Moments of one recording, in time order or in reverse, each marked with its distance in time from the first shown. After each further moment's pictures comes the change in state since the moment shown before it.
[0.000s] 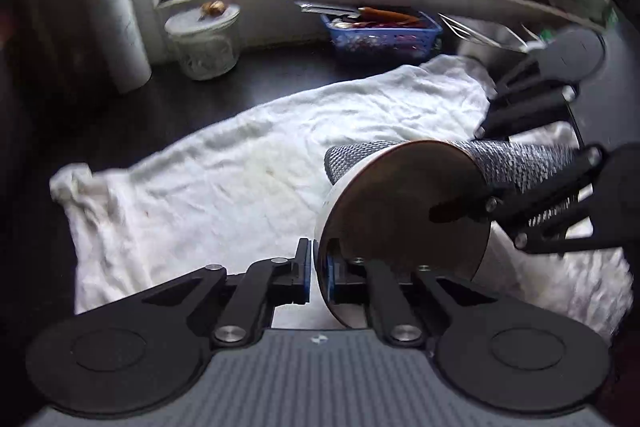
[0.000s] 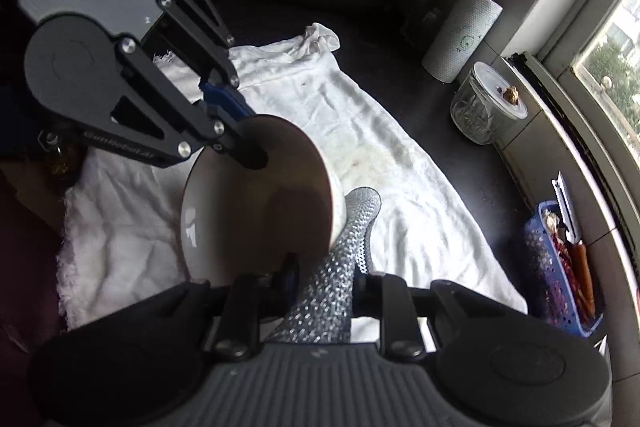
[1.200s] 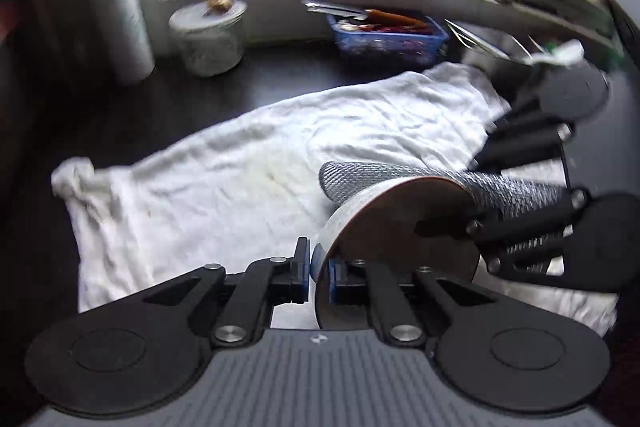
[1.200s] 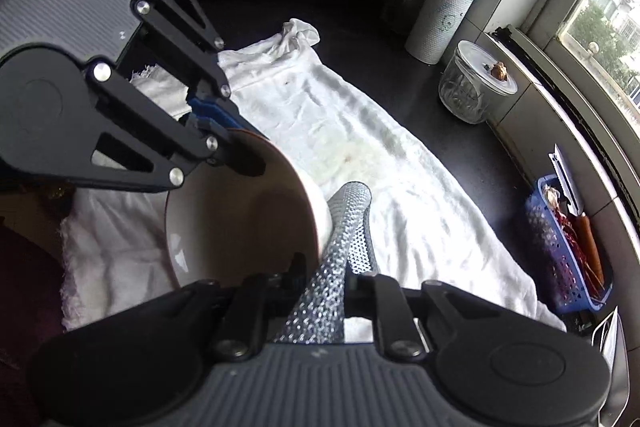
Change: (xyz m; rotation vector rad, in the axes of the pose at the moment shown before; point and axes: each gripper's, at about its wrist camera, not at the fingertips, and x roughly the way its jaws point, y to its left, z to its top) left arm -0.010 -0.001 0.016 0.026 0.017 0.000; right arm 0.004 -0.003 0.005 0.080 0.021 -0.014
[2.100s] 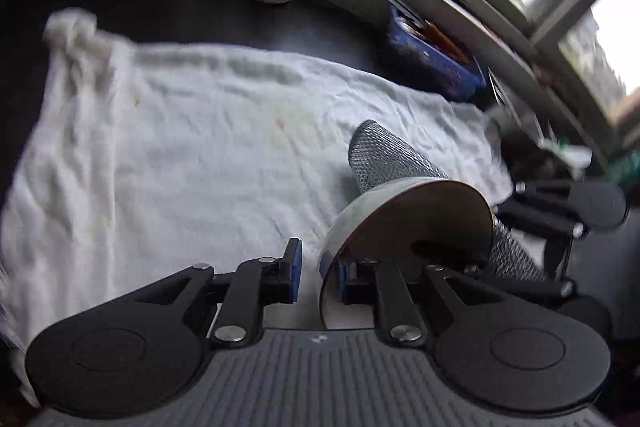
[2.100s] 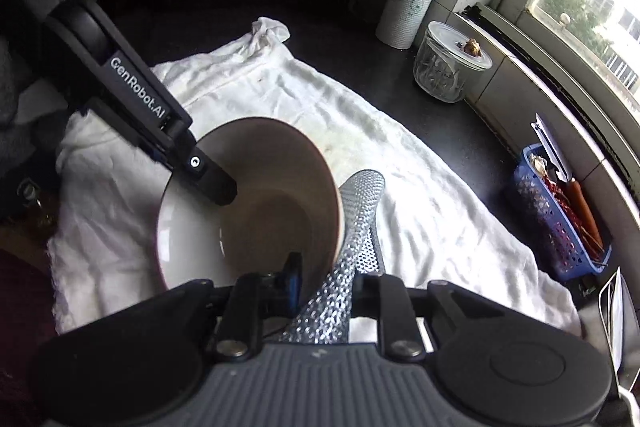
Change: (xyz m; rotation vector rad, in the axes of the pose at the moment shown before) left arm 0.018 0.012 0.001 -0.119 0.060 -0.080; right arm 0.002 0.006 -0.004 0.028 0.012 -0.054
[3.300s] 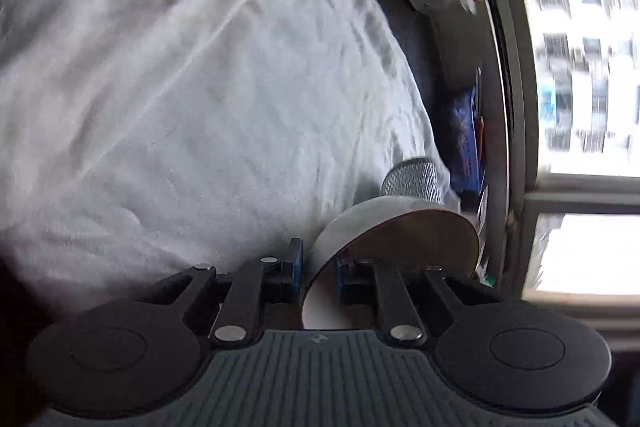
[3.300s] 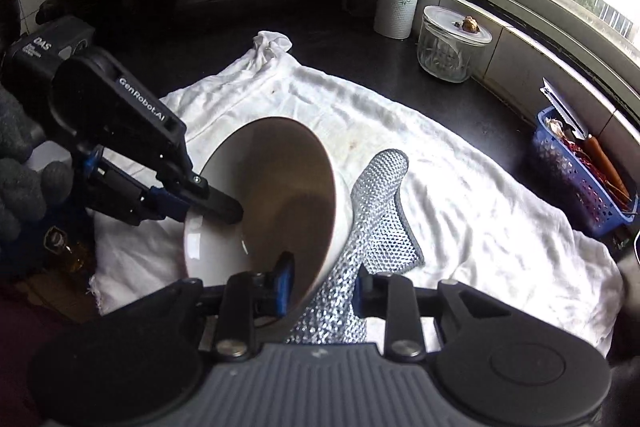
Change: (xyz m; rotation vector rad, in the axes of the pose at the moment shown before) left arm 0.012 0.076 -0.053 -0.726 0.051 -0.270; right arm -0.001 0.003 -0.003 0.156 -0.021 0.069
